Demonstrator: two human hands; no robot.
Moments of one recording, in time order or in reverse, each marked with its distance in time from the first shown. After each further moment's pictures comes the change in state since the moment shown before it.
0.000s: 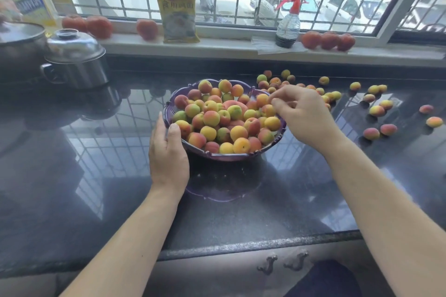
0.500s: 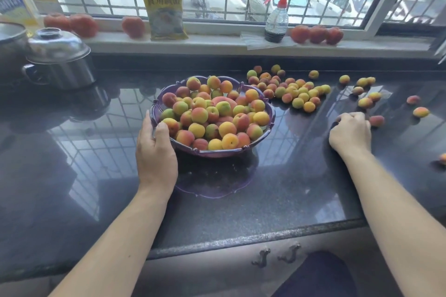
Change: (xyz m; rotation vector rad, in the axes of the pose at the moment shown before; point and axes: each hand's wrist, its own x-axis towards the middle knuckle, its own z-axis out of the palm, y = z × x) left_hand -0.006 0.006 0.000 -0.012 0.023 -0.003; right_hand -0.017 0.175 -0.048 -0.660 0.155 0.611
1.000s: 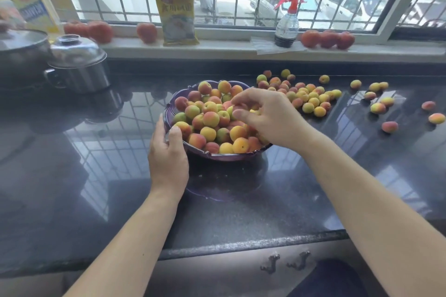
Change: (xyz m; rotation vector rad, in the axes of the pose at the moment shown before) left_hand -0.002 0.004 -0.004 0.029 -0.014 0.000; right_hand -0.112 -0.180 -0.075 0.561 -0.269 -0.862
